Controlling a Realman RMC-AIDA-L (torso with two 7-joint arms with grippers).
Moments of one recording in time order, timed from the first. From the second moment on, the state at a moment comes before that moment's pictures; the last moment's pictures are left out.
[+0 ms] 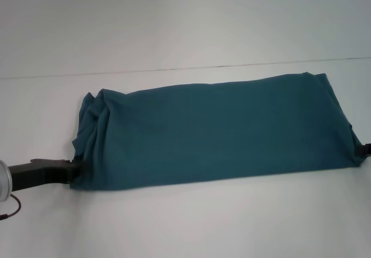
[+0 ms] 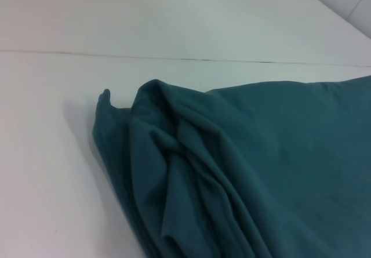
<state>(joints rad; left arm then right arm) -0.52 -2.16 0.65 0.79 2.28 1.16 -1.88 0.47 1.95 -0.43 -0.64 -2.32 -1.21 2.14</state>
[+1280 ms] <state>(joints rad) -0.48 -2.16 0.64 0.90 2.31 1.27 -1.94 0.38 1.94 -0.38 -0.66 -2.27 -1.27 2.10</state>
